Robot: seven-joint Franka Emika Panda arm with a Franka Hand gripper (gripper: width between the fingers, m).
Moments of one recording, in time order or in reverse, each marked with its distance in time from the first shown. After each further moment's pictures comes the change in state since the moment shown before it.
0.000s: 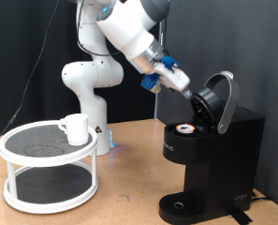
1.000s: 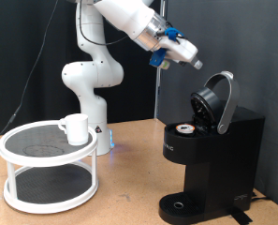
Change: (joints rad) arm 0.002 -0.017 -0.007 0.086 0.164 -0.109 0.044
